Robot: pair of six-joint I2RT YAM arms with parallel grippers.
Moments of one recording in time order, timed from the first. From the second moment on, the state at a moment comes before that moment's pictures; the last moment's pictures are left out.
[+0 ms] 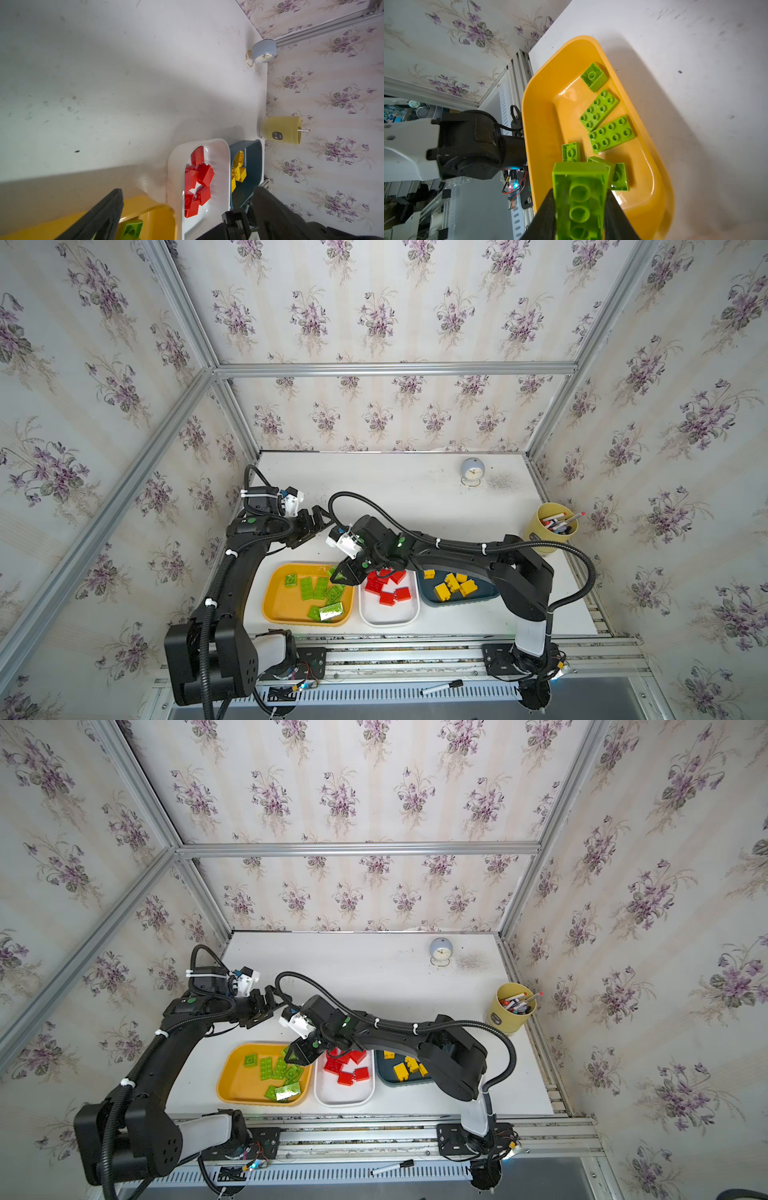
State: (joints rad) left arm 0.13 1.21 0.95 -0.75 0.67 -0.32; right arm 1.04 1.95 1.38 -0.23 -0.52 0.33
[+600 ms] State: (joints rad) left arm 0.20 1.17 0.93 -0.81 0.54 -0.26; right arm 0.92 1.79 1.31 -0.26 -0.48 0.24
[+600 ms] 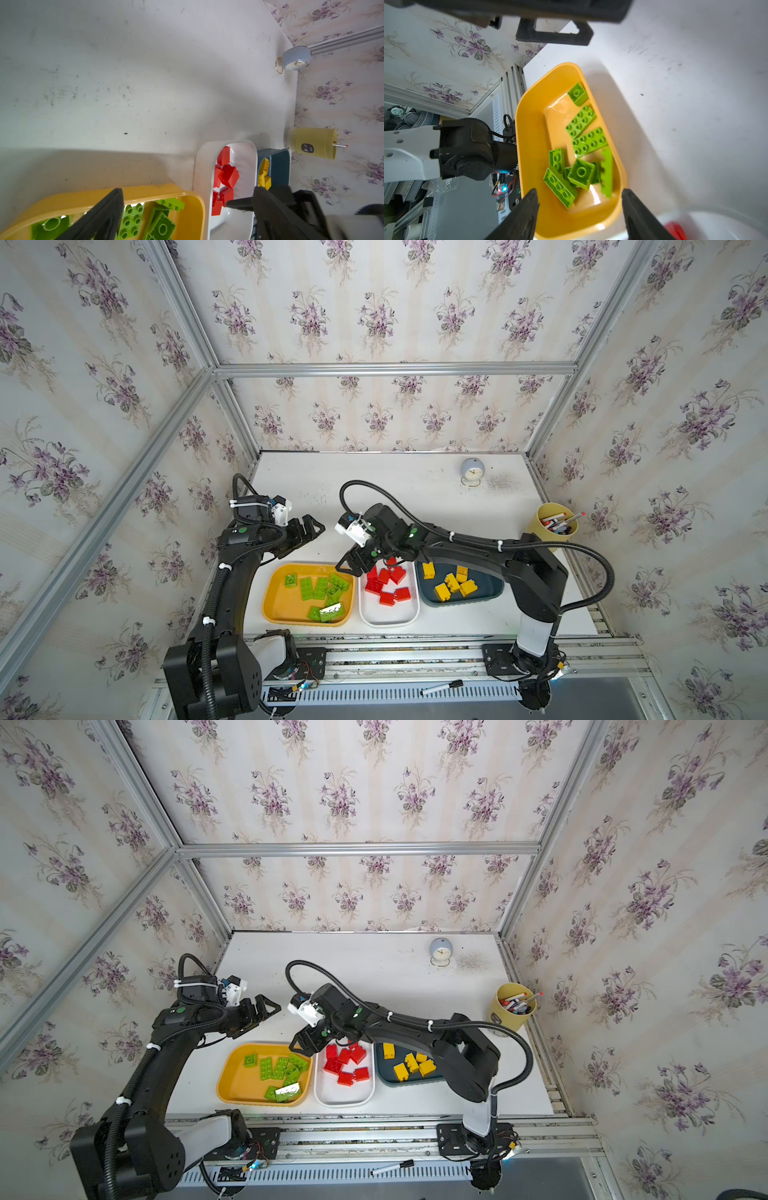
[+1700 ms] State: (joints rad) left arm 0.01 1.17 0.33 0.47 -0.11 -0.10; right arm 0.01 1.34 0.56 0.24 -0.07 0.03
